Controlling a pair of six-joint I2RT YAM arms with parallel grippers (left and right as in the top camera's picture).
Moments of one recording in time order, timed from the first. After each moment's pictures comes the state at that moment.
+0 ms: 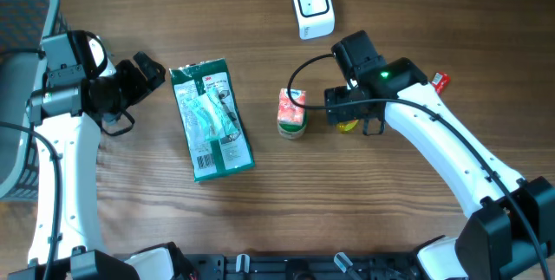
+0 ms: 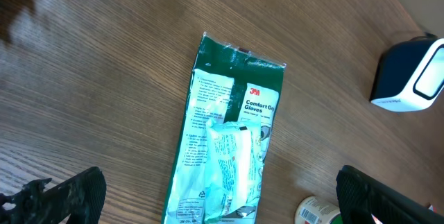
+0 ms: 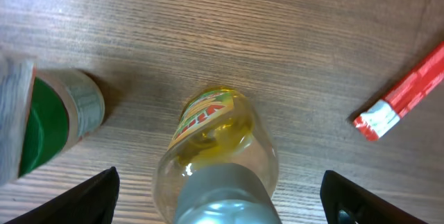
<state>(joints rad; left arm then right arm) 0.25 1.41 1.22 -0.86 0.26 -0.41 0.45 1.63 1.29 -0.98 0.16 0.25</state>
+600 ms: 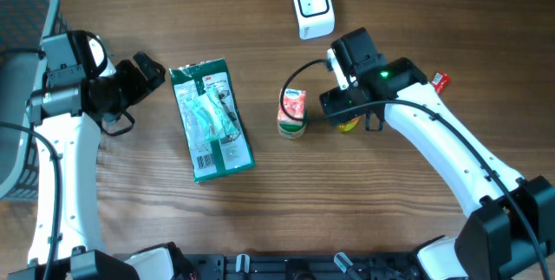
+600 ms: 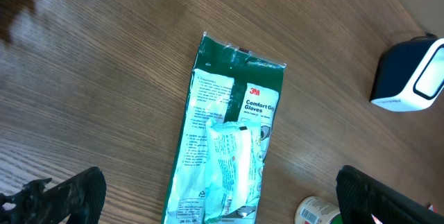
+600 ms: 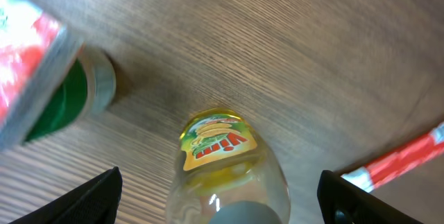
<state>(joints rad) 0.25 1.41 1.22 -0.86 0.26 -0.41 0.45 1.63 1.29 -0.92 0.12 -0.09</state>
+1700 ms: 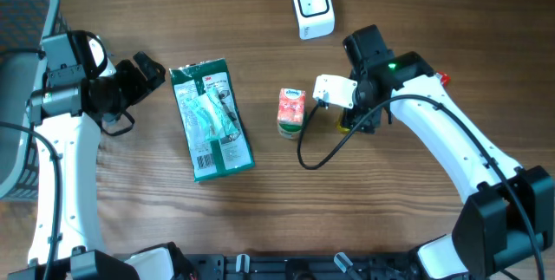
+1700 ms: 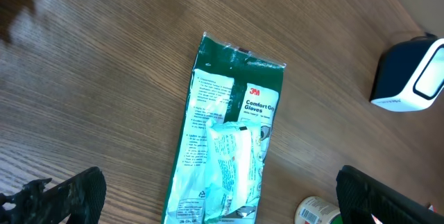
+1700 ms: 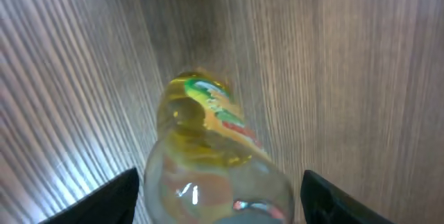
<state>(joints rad) 0.25 1.41 1.22 -0.86 0.26 -0.41 0.38 1.67 1.29 -0.98 0.03 -1.01</state>
